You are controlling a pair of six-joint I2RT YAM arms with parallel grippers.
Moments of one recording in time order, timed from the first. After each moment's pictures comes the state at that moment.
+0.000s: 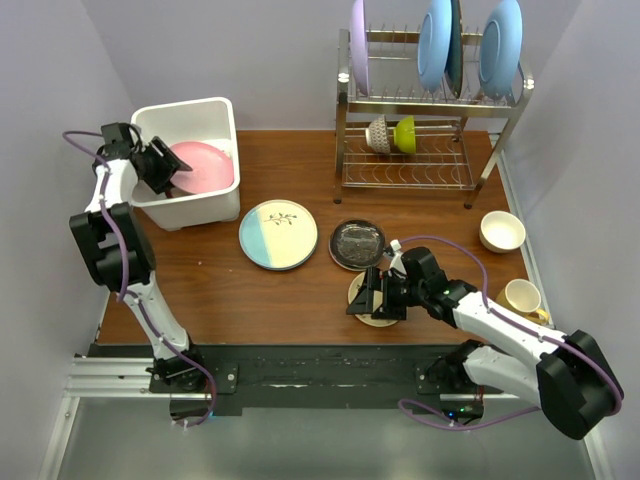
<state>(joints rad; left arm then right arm) 0.35 2.02 1.68 -0.55 0.41 -0.51 0.58 1.04 0.42 -0.21 -0.48 0.78</state>
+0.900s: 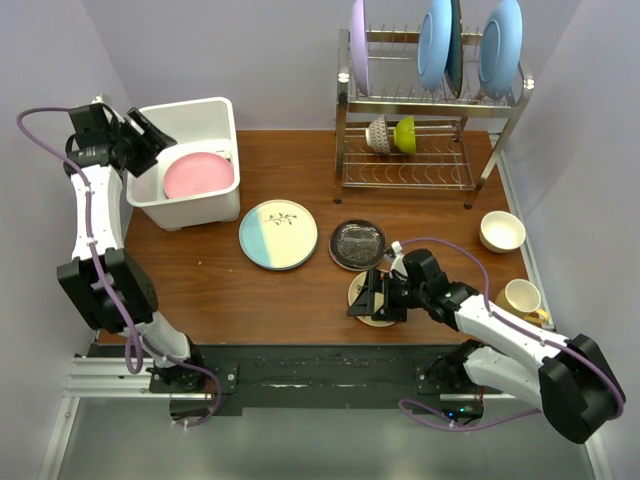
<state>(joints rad) 0.34 1.67 1.65 -0.60 0.36 -0.54 0.58 1.02 0.40 -0.20 -0.49 0.79</state>
